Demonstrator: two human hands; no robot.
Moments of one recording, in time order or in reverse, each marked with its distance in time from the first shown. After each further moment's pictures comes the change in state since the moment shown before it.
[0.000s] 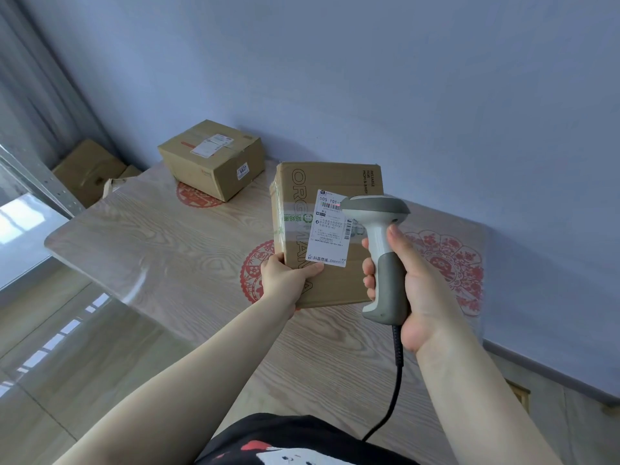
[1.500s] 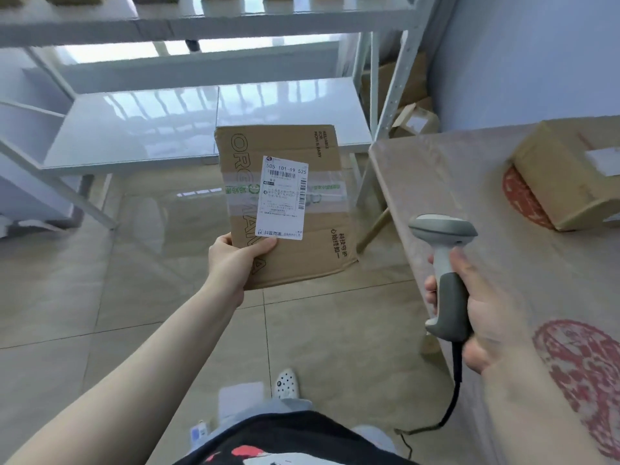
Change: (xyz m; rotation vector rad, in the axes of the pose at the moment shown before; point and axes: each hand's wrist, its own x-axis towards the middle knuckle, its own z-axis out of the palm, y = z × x) left_hand -0.100 -0.098 -0.555 -0.536 0.925 -0.151; right_hand 0.011 0.237 0.377 -0.600 -0.509 0.240
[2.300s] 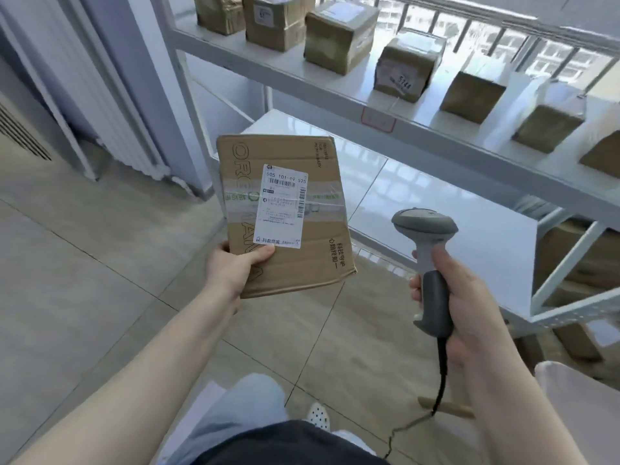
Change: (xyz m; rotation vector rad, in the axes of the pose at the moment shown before) left_hand 0.199 0.135 -0.162 -0.363 0.547 0.055; right_hand 0.184 -0.111 0.386 -0.354 -0.619 -0.069
